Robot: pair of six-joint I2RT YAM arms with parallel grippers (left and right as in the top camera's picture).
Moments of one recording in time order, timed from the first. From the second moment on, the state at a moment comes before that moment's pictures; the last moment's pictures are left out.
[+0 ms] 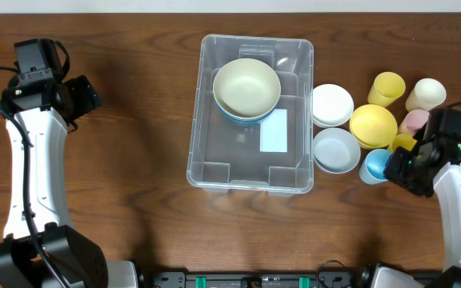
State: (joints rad) left arm 0.26 1.58 1.42 -0.91 -0.22 -0.30; right arm -0.30 1.34 0.93 -0.98 -0.02 0.25
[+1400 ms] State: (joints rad) left arm 0.26 1.58 1.42 -0.91 -0.22 -0.30; right arm -0.18 1.28 1.38 -1.04 -0.03 0.14
